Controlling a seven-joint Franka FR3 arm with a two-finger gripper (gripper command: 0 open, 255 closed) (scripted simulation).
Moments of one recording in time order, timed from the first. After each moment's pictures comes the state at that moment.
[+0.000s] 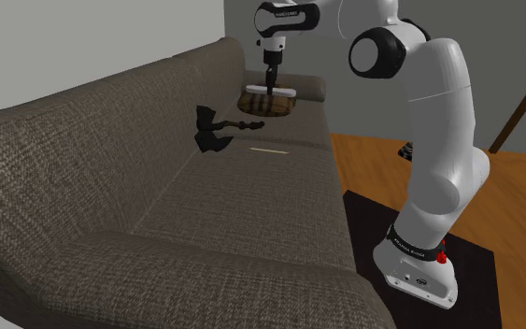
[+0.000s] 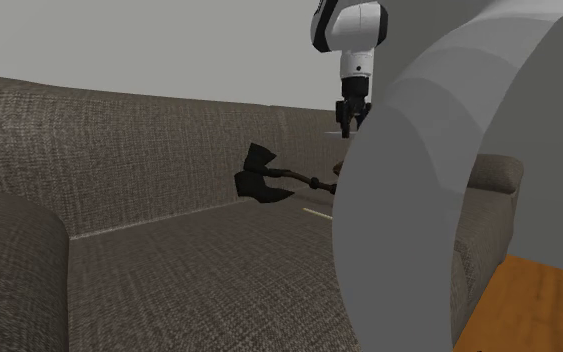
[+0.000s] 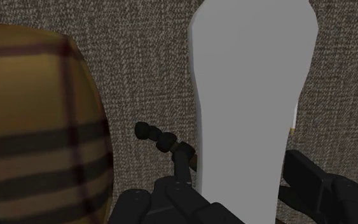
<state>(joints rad) -0.26 0.53 -0.09 -1.14 0.03 1.68 -0.80</state>
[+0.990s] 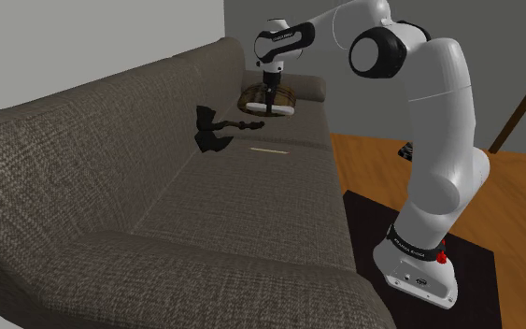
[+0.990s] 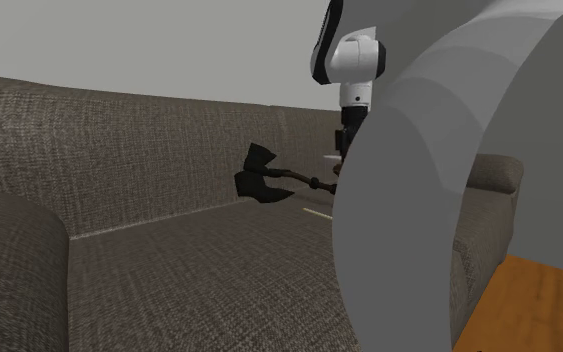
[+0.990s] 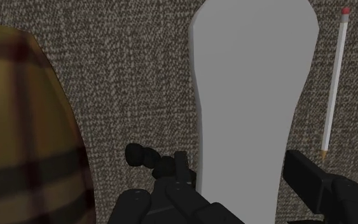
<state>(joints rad) -0.26 0.52 -0.09 -1.35 0.03 1.88 -0.80</state>
